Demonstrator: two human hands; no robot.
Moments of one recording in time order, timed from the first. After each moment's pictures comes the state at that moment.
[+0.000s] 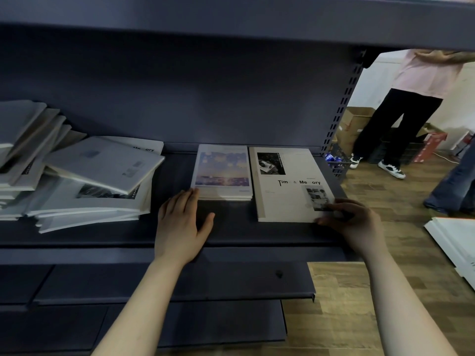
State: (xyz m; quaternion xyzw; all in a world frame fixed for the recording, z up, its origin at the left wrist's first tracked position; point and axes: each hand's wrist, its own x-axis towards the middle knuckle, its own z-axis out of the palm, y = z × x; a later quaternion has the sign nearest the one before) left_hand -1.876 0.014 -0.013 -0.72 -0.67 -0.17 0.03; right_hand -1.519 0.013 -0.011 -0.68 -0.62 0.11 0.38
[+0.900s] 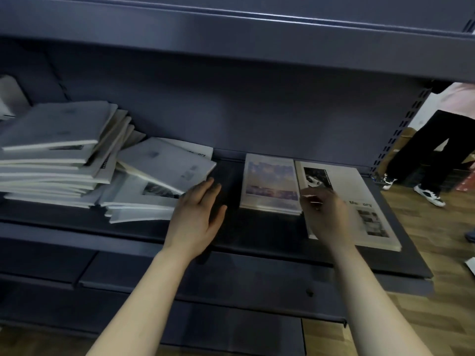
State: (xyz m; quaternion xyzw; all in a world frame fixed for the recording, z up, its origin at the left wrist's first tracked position) left_hand -1.956 0.007 0.027 -0.73 -0.63 -0.26 0.00; right_hand -1.689 0.052 0.028 -0.61 -0.68 0.10 0.39
